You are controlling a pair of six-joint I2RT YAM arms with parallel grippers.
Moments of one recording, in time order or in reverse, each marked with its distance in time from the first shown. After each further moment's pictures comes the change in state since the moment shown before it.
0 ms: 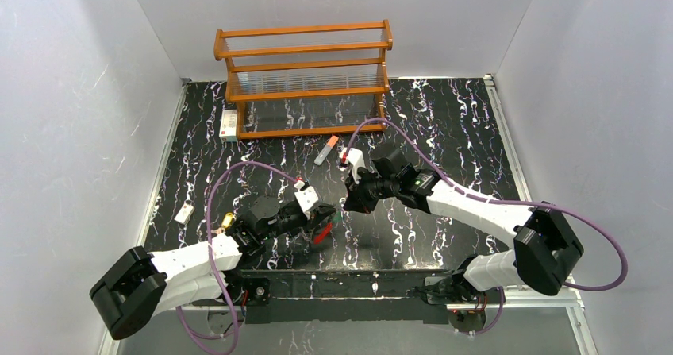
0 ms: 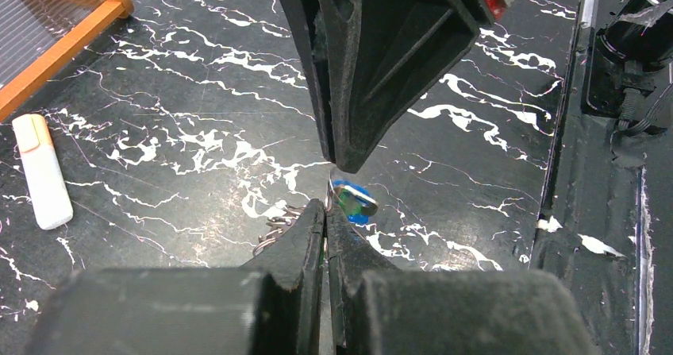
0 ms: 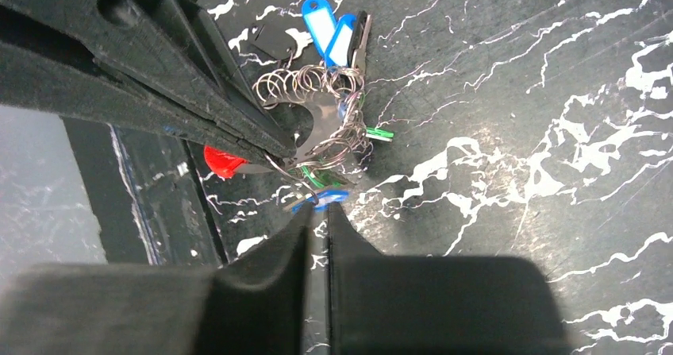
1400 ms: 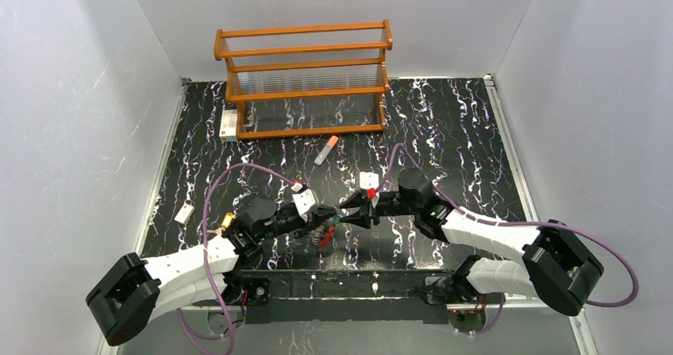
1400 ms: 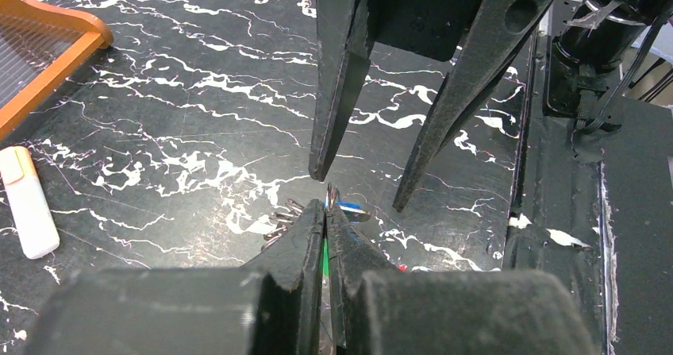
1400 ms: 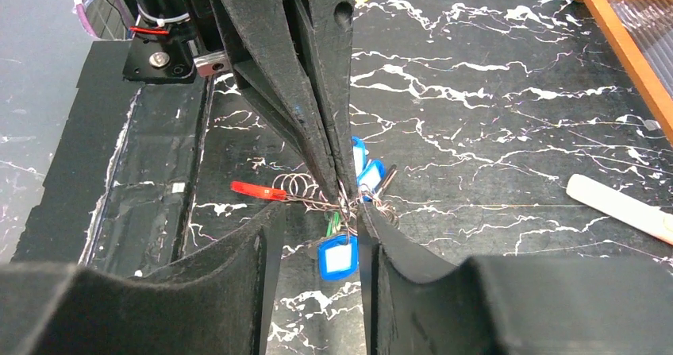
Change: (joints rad) left arm 0.000 -0.053 -0.003 -0.013 0.071 0.003; right arm 0.000 -0.167 -0.383 0.682 -0.239 -0.216
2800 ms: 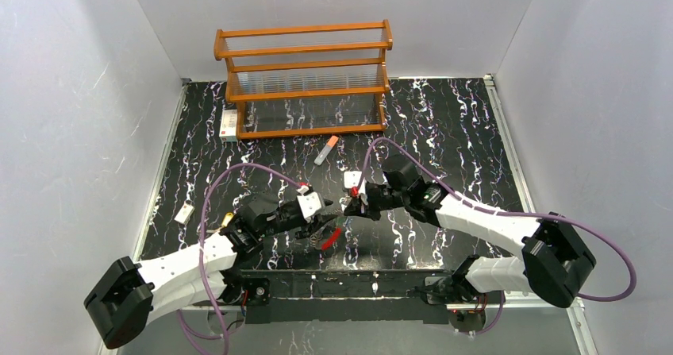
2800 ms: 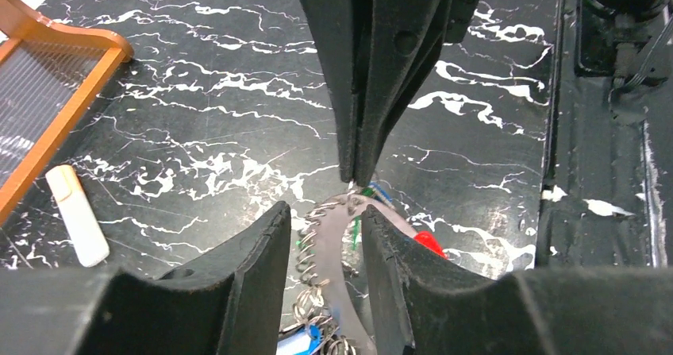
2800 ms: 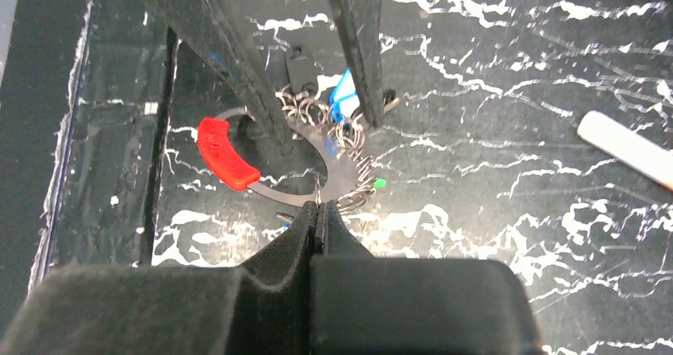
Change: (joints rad) left arm 0.000 -0.032 0.056 -0.142 0.005 0.145; right arm 0.000 0.070 0.197 -0.432 0.043 -0.234
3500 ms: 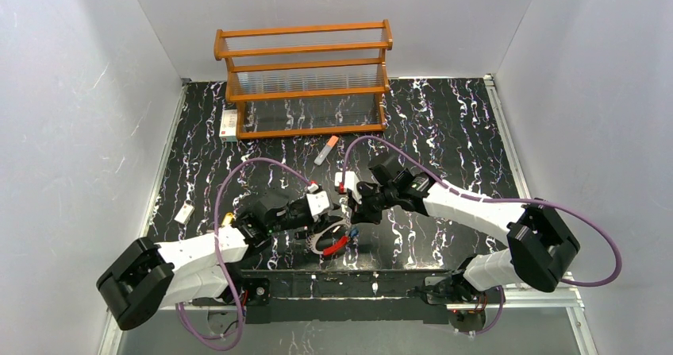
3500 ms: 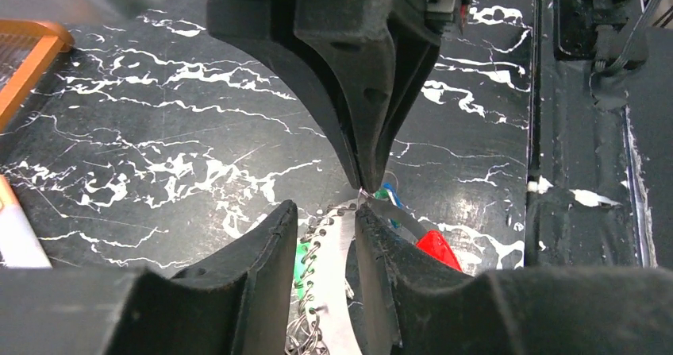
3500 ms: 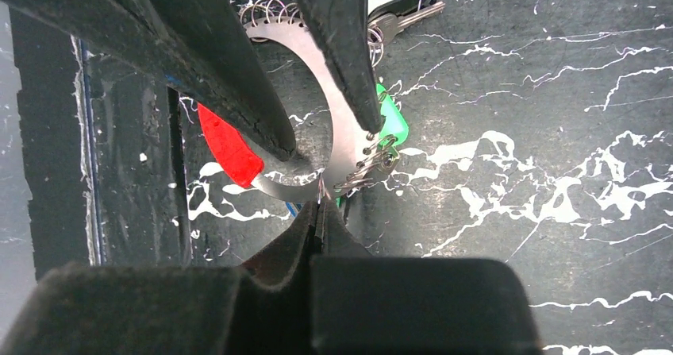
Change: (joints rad) left arm 0.000 0.159 0.037 0.048 0.063 0.012; right arm 0.017 0.119 0.148 -0.357 0.093 0.022
